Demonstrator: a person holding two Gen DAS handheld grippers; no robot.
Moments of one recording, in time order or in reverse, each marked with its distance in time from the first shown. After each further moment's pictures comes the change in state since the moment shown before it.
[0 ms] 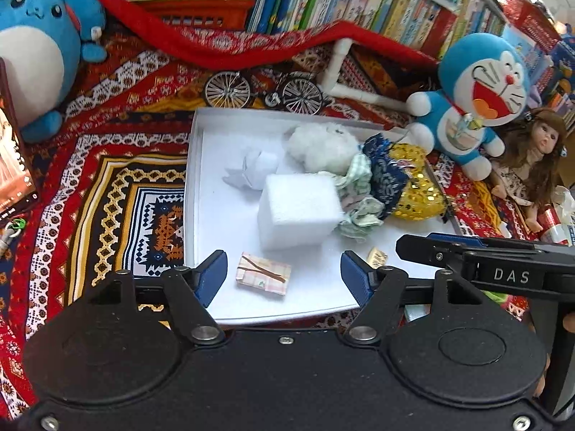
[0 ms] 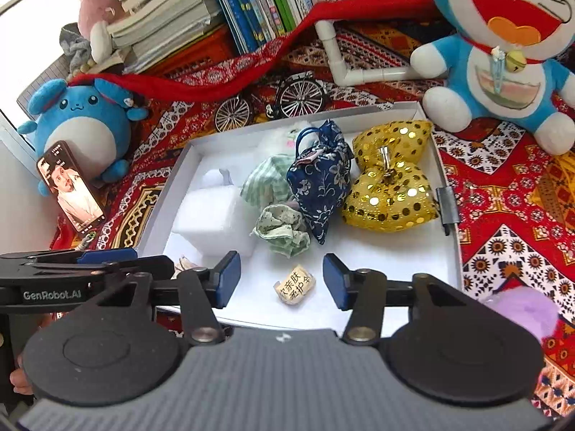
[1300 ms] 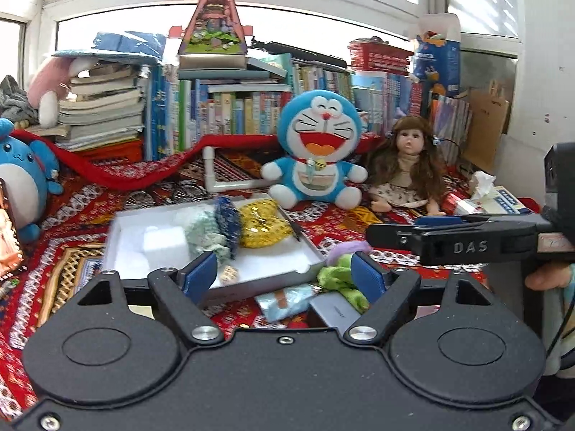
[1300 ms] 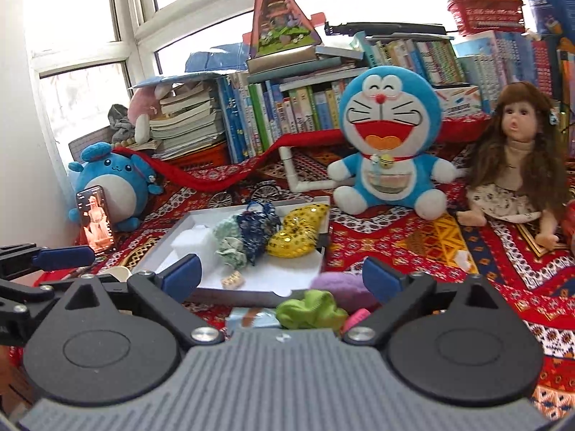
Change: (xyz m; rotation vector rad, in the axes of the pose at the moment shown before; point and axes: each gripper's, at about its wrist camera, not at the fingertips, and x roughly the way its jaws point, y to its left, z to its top) left arm -0.119 -0.147 -0.157 0.303 -0.455 -0.095; right arm -0.155 -0.065 -0.115 -0.124 -0.475 -0.041
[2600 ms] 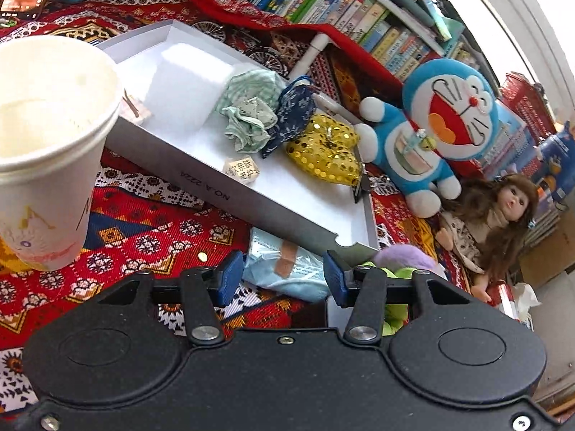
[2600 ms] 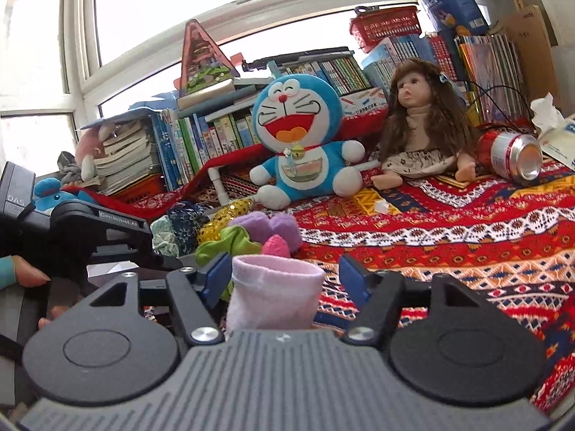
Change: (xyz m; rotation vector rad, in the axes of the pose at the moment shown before) left arm 0.159 0.034 -0.059 -0.706 0.187 0.135; right arm -0.025 -0.030 -0.115 0.142 -0.222 -0.188
